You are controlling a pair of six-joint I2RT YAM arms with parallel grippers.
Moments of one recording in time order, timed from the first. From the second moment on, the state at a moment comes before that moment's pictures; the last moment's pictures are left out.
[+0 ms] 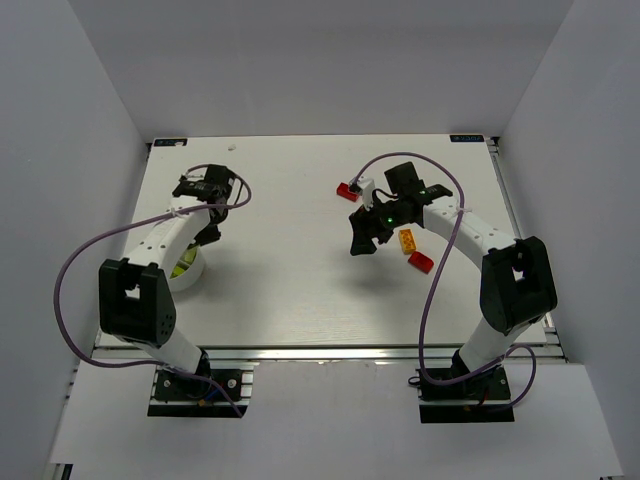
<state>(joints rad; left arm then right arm) -0.21 1.58 1.28 -1.02 -0.65 -0.48 0.44 1.68 1.26 -0.61 -0.64 -0.32</state>
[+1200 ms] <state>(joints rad) -0.20 1.41 1.42 -0.89 -0.38 -0.48 0.37 1.70 1.37 -0.59 -0.36 -0.29</state>
